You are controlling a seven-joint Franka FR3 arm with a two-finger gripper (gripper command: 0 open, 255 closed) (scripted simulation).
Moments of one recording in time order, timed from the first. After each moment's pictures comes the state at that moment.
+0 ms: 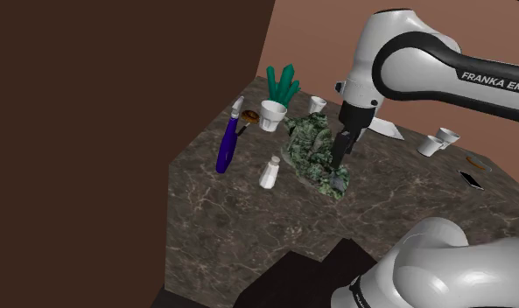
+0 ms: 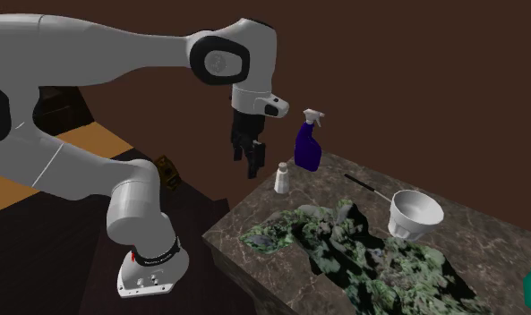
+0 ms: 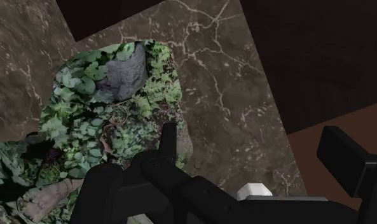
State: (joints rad) arm -0.01 -0.74 0.01 -2.43 -0.10 1.52 -0.17
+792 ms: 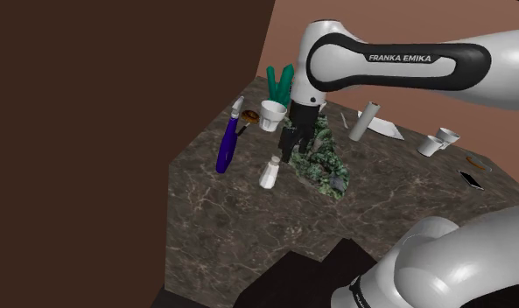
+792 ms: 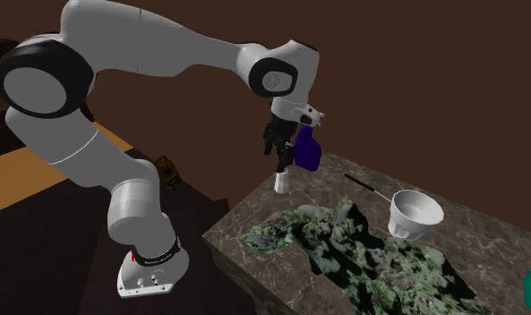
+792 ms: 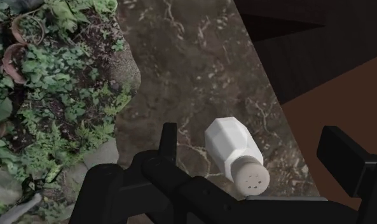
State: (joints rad) arm 0.02 -0.36 0.04 -2.26 0.04 1.69 -0.05
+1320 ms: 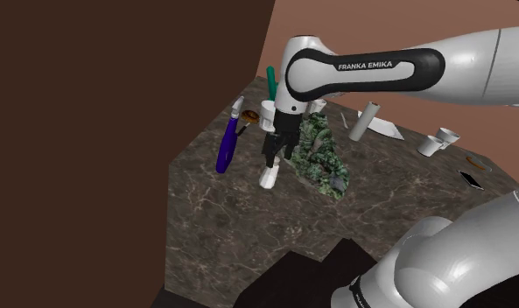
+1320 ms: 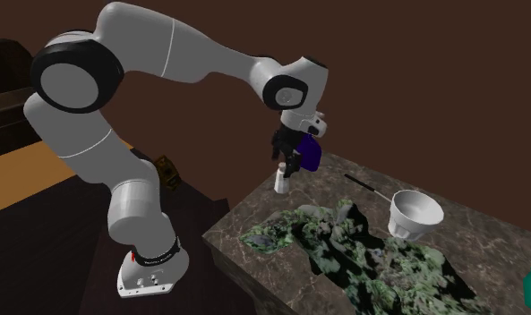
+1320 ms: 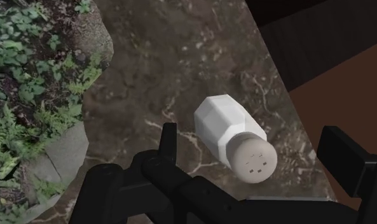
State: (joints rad) arm 0.02 -0.23 0.05 -2.24 0.07 1.79 -0.03
